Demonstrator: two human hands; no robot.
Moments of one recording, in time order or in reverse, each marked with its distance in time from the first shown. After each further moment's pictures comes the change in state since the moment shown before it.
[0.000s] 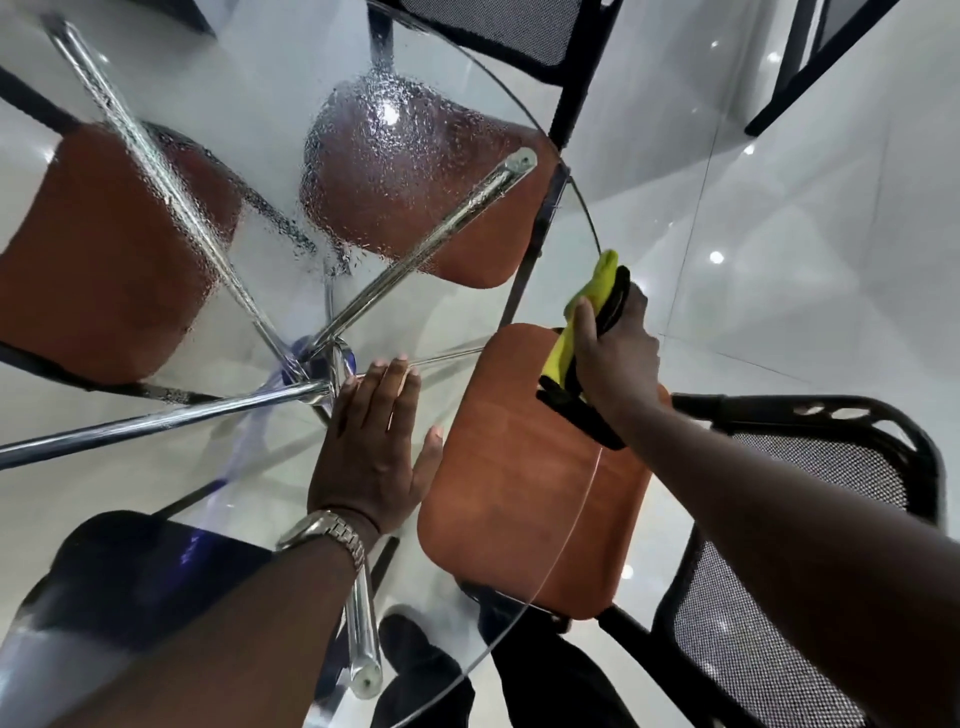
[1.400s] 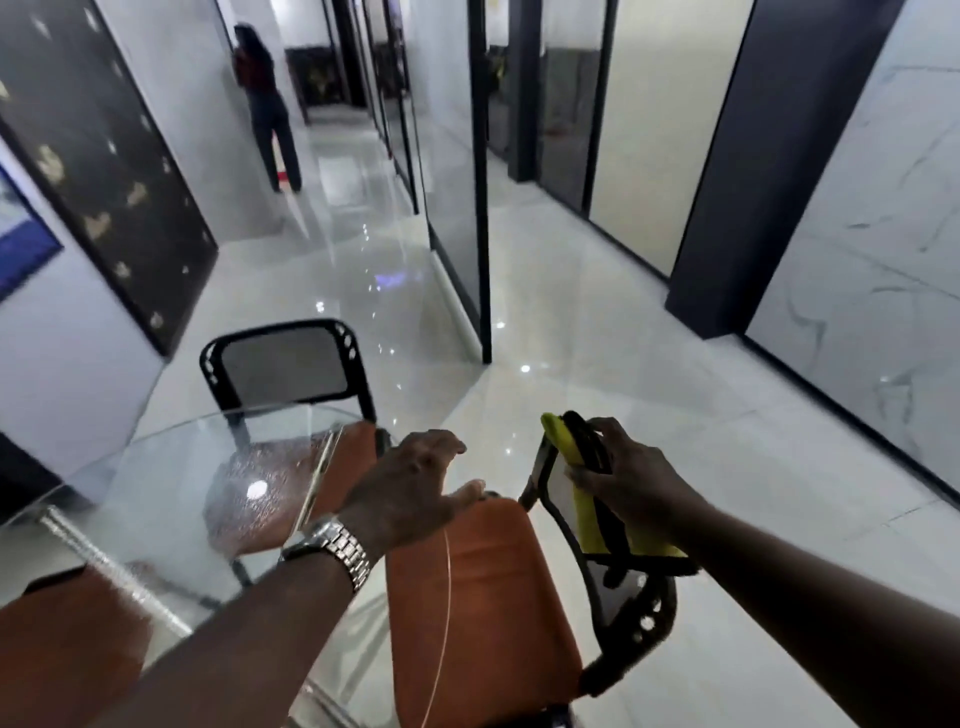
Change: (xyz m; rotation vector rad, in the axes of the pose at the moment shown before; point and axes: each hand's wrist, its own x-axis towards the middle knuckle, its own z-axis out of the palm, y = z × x) left_hand -0.029 0.208 -0.293 -0.143 -0.237 0.727; right_hand -0.382 0.085 -0.281 0.138 0.253 -0.059
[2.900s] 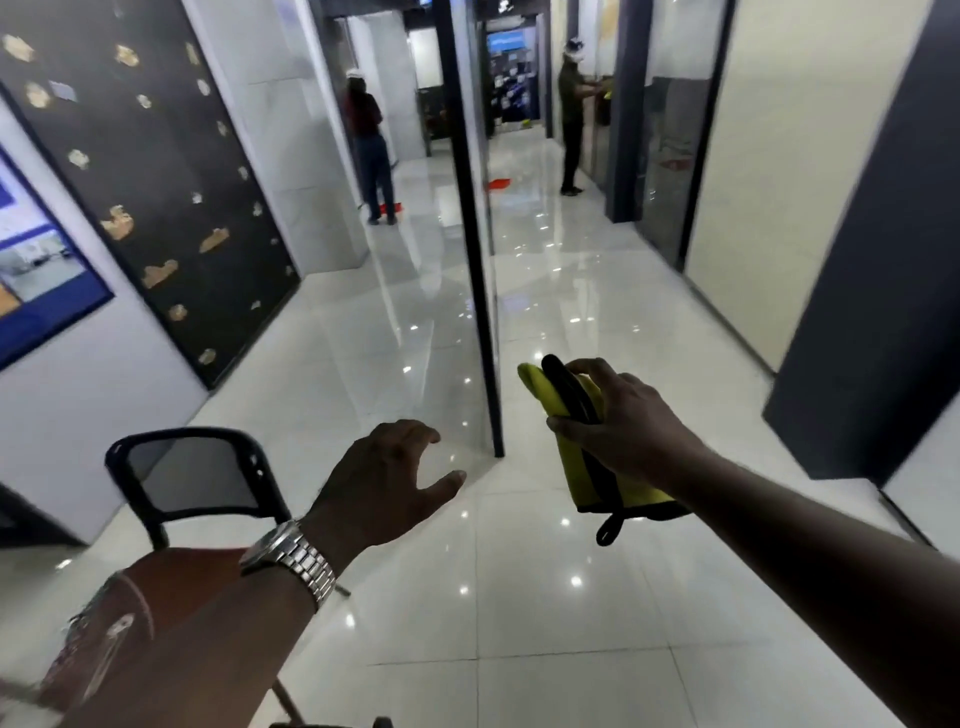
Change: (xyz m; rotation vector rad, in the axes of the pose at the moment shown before) left_hand 0.601 0.111 0.022 0.181 0.253 -0.302; right_hand 0.597 0.129 -0.362 -0.046 -0.054 -0.376
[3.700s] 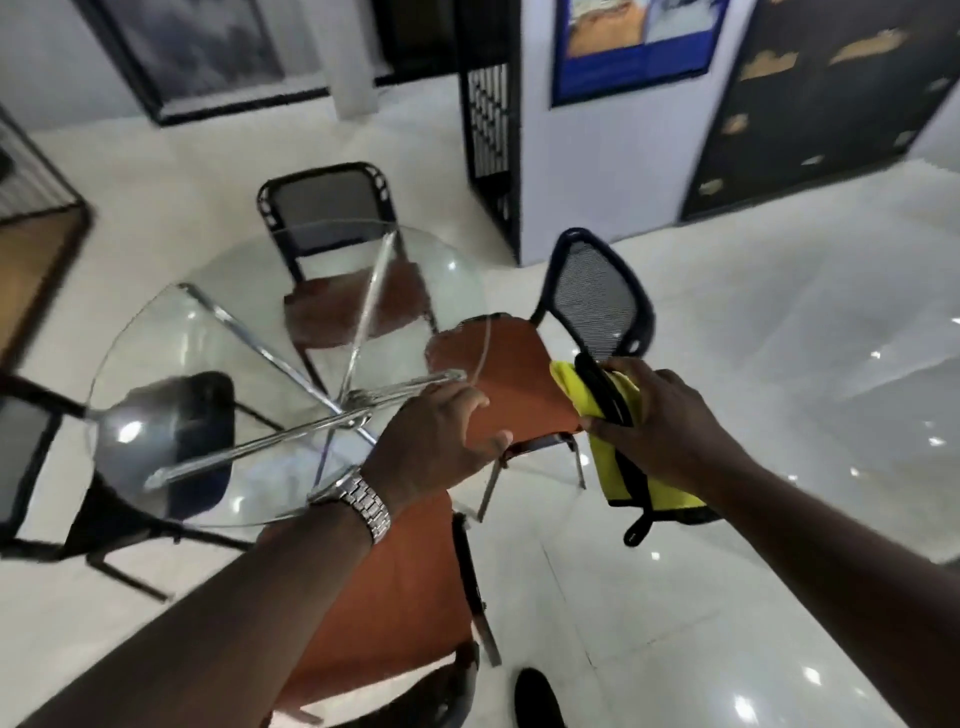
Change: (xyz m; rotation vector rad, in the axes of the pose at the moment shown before) left_hand -0.129 -0.237 0.044 0.057 0.197 -1.131; right_hand 0.232 -0.232 0.380 -0.077 -0.888 -0.823
